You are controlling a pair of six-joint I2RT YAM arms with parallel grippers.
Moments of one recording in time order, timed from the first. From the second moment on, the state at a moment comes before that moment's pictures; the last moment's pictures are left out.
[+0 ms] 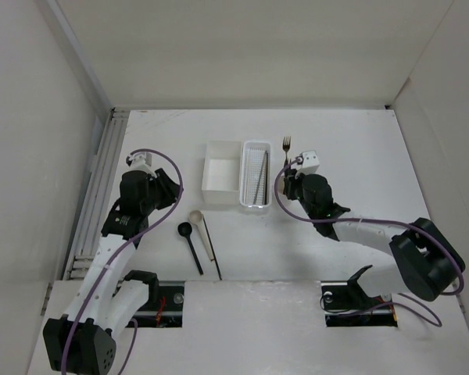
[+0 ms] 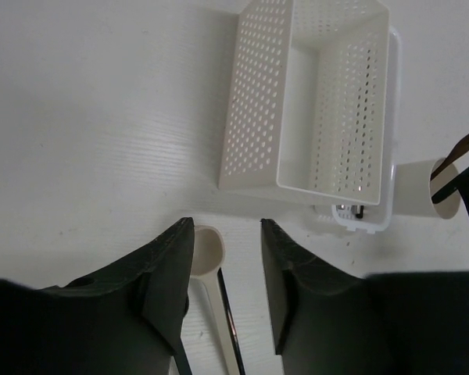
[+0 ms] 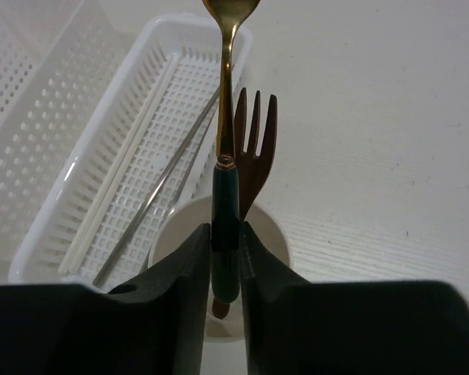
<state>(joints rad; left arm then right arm) -0.16 0.82 0.63 -0.34 0.11 -0.55 0.61 1.36 0.53 0.53 0.31 0.19</state>
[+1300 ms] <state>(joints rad) -0.43 0.79 0.98 -0.47 -0.05 -0.10 0.86 1.06 0.91 -0.07 0.62 0.23</state>
